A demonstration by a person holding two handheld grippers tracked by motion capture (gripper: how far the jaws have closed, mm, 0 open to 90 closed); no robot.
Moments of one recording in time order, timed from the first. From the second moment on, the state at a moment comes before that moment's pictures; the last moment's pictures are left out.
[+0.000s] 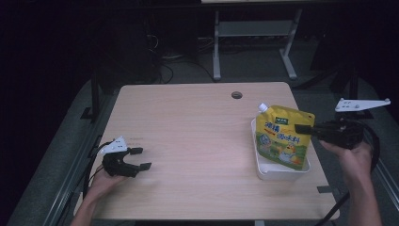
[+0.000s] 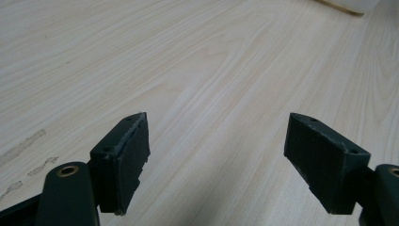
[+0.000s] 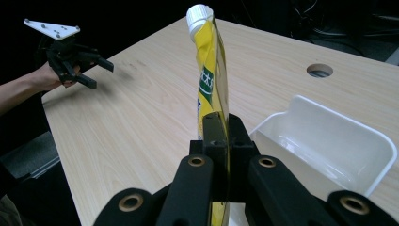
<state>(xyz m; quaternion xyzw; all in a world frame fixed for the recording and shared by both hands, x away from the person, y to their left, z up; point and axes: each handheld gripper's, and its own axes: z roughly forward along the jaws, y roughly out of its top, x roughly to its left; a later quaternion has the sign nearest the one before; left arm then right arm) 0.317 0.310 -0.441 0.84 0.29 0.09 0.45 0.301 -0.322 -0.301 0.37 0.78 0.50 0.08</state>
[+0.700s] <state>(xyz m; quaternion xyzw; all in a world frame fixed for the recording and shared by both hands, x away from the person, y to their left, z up) 0.317 0.309 -0.442 0.84 0.29 0.09 0.45 0.304 -0.327 -0.329 0.39 0.78 0.49 0.07</state>
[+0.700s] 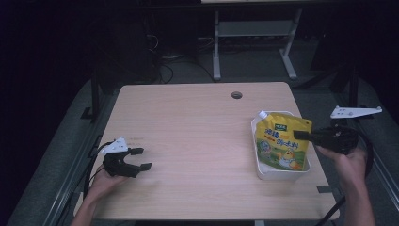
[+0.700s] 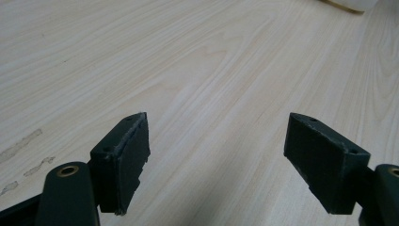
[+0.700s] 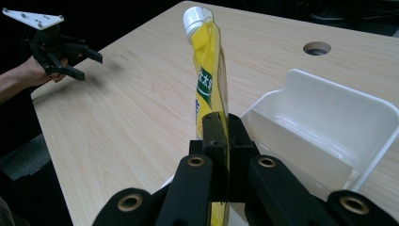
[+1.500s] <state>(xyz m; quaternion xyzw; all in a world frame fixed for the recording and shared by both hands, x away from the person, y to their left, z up) 0.317 0.307 -0.443 0.84 0.29 0.09 0.45 0.300 -0.339 -0.348 0.41 0.76 0.50 0.06</state>
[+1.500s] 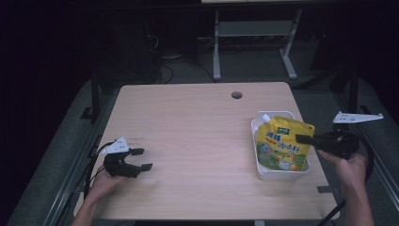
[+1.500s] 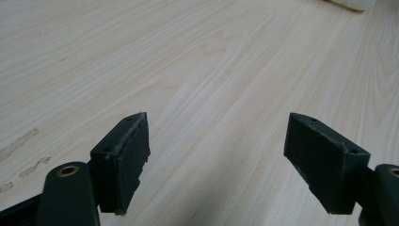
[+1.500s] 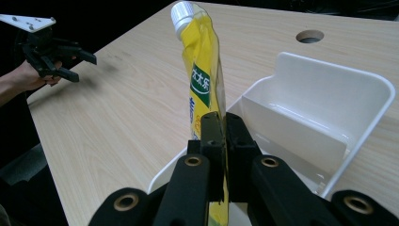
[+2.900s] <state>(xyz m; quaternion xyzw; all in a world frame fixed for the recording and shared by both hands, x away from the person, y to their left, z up) 0.315 0.302 -0.444 0.85 0.28 0.09 0.44 0.232 -0.372 -0.373 0.47 0.73 0.49 0.10</state>
